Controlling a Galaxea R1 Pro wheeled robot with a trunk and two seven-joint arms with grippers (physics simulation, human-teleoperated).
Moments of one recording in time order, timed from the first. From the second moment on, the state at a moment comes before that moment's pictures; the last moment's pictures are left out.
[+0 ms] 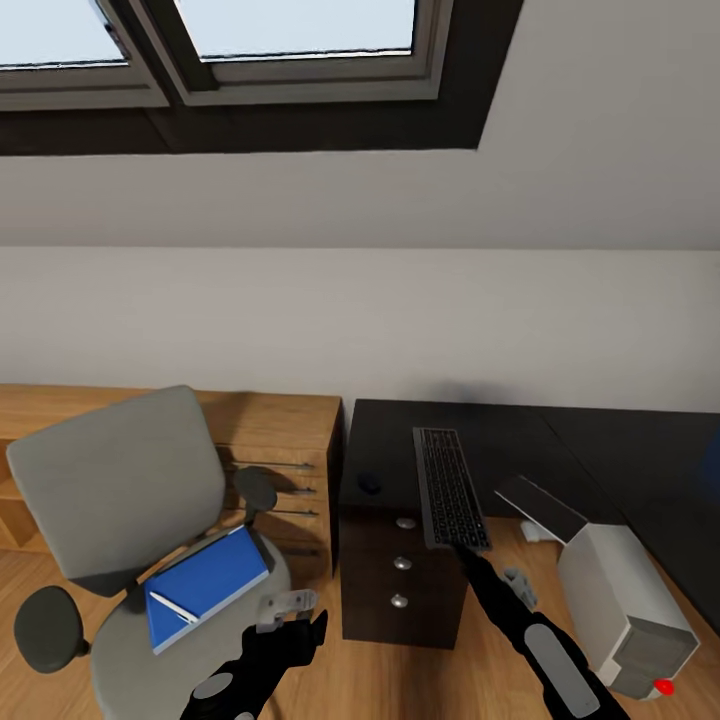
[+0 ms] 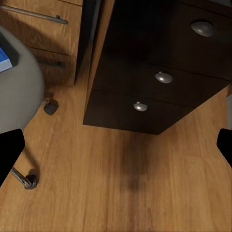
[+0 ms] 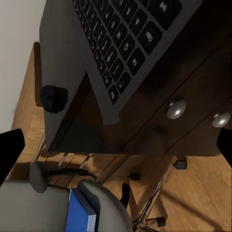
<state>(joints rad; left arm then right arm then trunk) -0.03 0.03 -0.42 -1.53 0.51 0.49 0.40 -0.33 -0.08 0.06 -0.85 -1.17 0.18 0.08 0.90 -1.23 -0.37</state>
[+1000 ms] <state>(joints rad) -0.03 0.02 -0.42 -1.53 0.51 0.49 0.40 -0.34 -0.15 0.04 -0.68 -1.39 0.16 0.30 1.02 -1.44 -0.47</state>
